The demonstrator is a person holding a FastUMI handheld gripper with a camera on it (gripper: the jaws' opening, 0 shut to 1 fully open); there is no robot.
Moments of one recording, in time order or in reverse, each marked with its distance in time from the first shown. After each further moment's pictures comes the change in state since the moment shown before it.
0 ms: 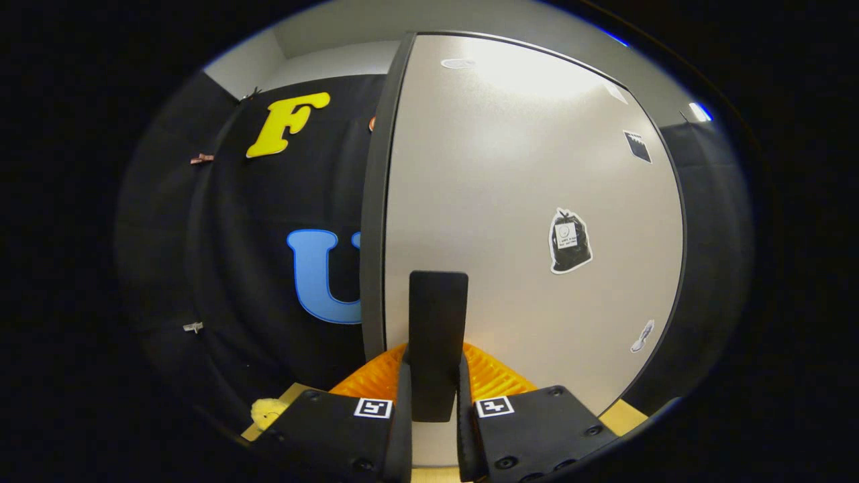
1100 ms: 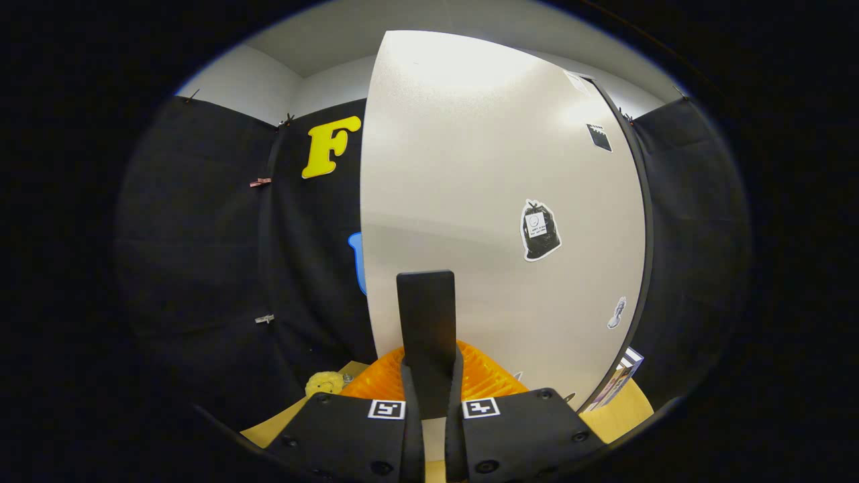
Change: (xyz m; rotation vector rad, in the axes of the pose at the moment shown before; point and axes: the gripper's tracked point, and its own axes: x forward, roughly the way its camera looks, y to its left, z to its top) arm -0.100 -0.008 0.019 0.030 0.024 0.282
